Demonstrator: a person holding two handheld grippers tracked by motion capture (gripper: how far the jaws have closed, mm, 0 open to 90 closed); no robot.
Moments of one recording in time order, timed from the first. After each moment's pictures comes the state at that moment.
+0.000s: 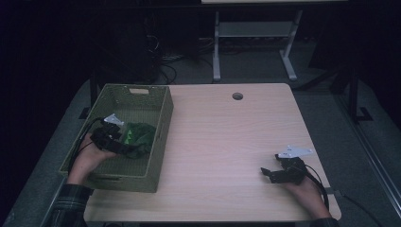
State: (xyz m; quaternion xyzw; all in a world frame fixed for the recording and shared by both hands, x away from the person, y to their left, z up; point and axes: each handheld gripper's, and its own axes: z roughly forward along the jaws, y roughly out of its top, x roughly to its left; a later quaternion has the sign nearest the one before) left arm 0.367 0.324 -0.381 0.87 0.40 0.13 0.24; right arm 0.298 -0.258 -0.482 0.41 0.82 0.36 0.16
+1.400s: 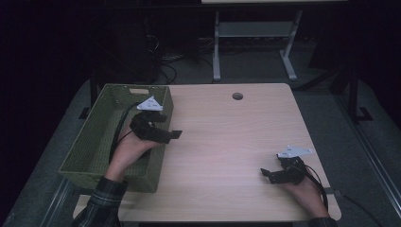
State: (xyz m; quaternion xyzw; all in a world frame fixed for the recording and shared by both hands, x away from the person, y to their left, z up) left arm 0.354 0.183 -0.320 0.85 0.31 0.12 0.41; right arm 0.298 -0.257 -0.482 0.42 0.82 0.36 0.16
